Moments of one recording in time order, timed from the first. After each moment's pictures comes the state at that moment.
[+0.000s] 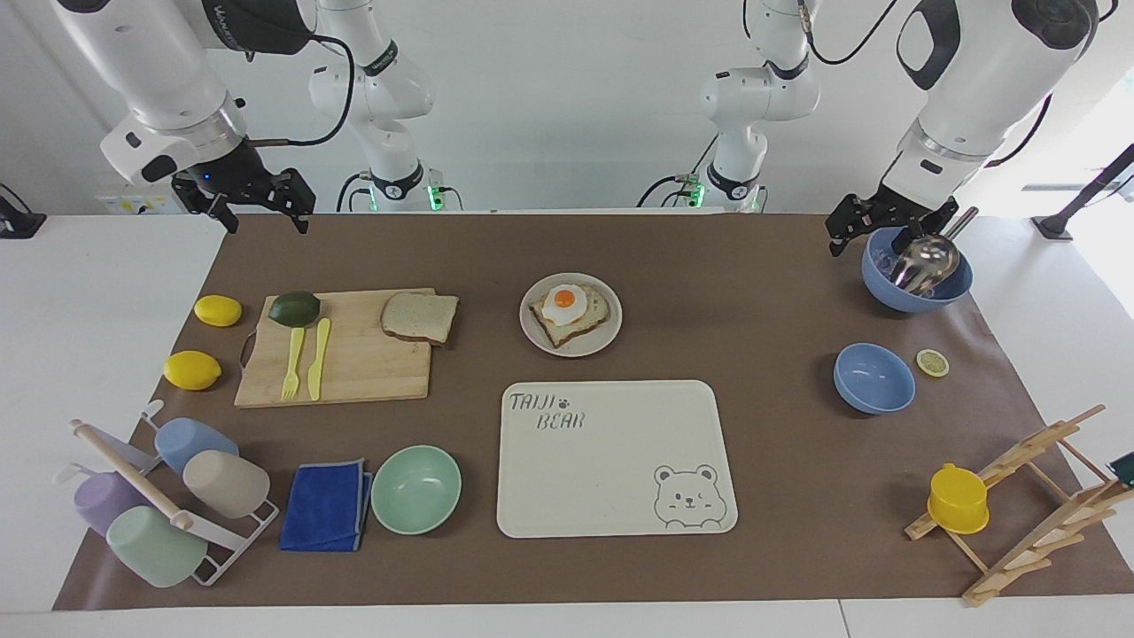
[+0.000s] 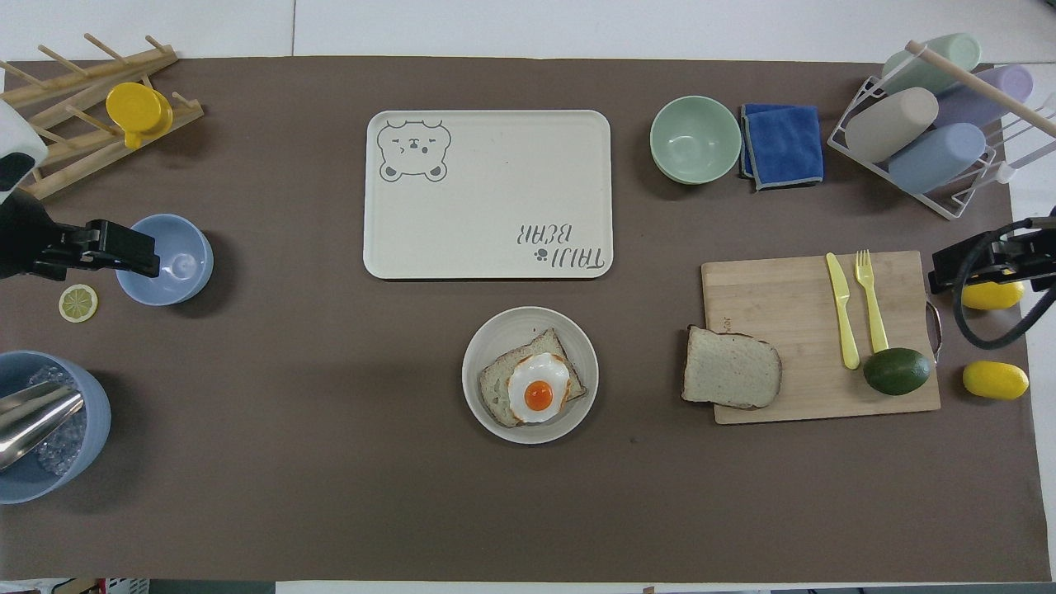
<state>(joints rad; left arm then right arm) -0.03 -0.02 -0.07 -1.64 -0.01 1.57 -0.05 -0.01 0.00 -0.02 -1.55 -0.04 1.42 -0.02</state>
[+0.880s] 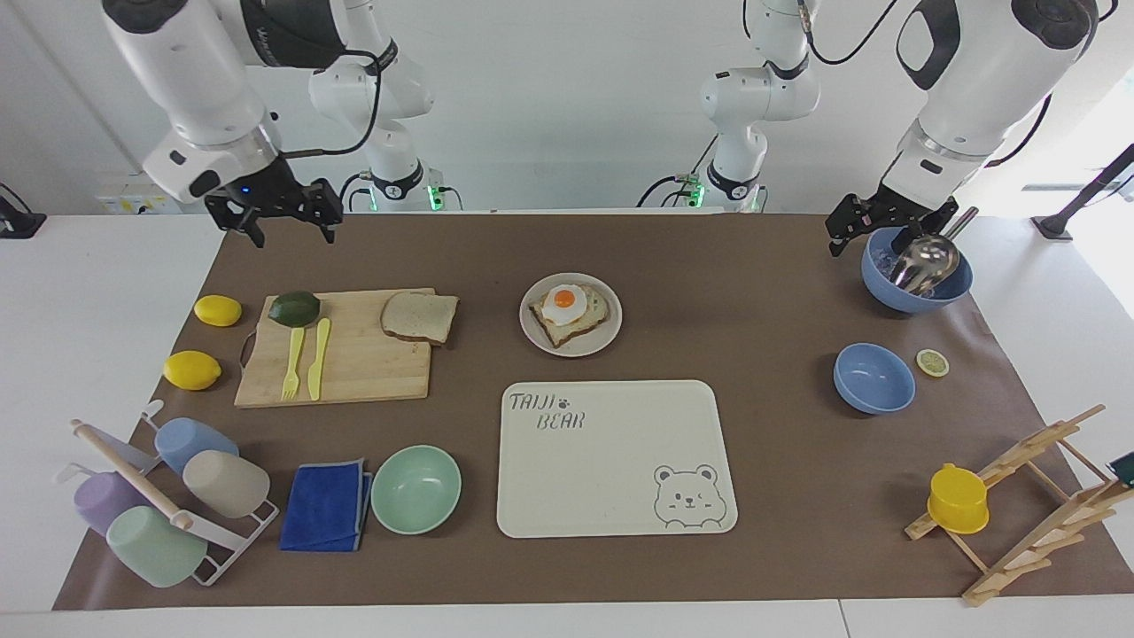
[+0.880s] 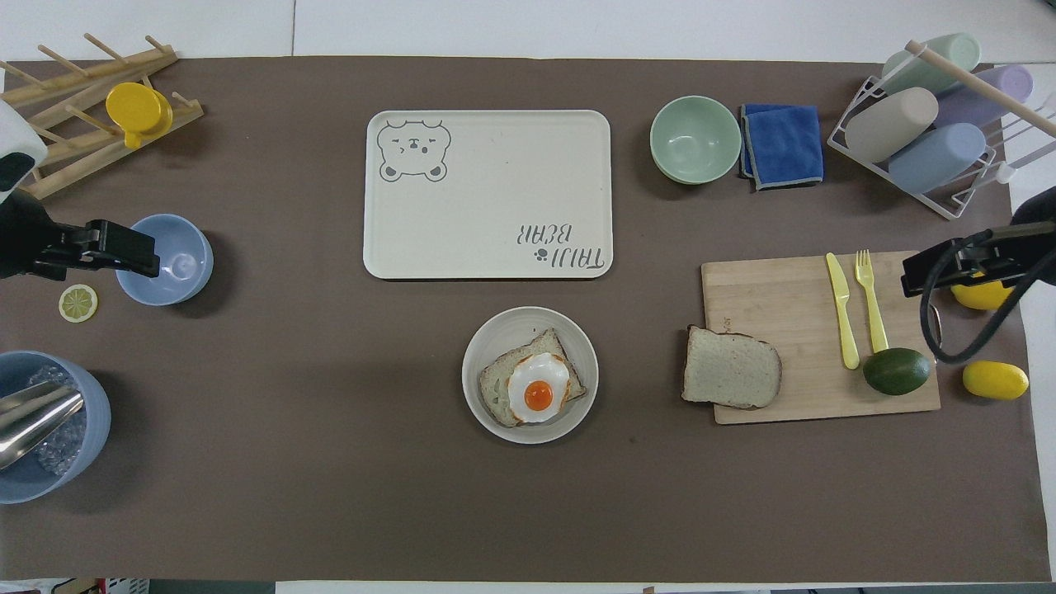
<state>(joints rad) -0.03 -0.02 -0.07 -1.64 -0.01 1.57 -0.05 0.10 -0.02 0.00 -1.68 -0.04 1.56 -0.03</state>
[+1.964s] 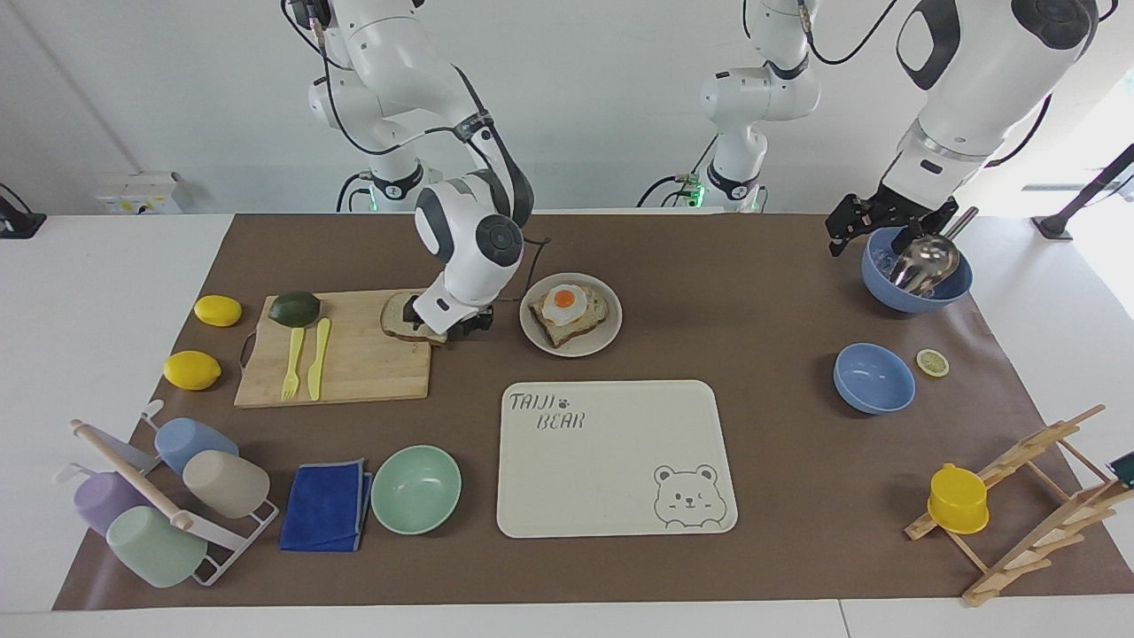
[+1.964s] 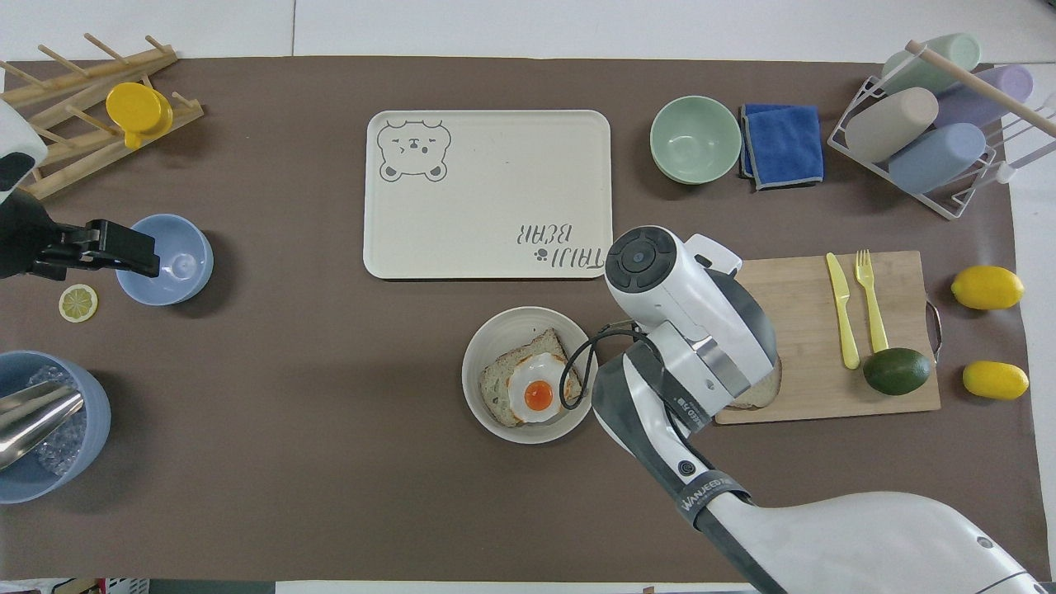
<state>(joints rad) -0.03 -0.02 -0.07 -1.64 -0.01 1.57 -0.05 0.44 0.28 0.01 -1.98 -0.31 1.88 0.53</state>
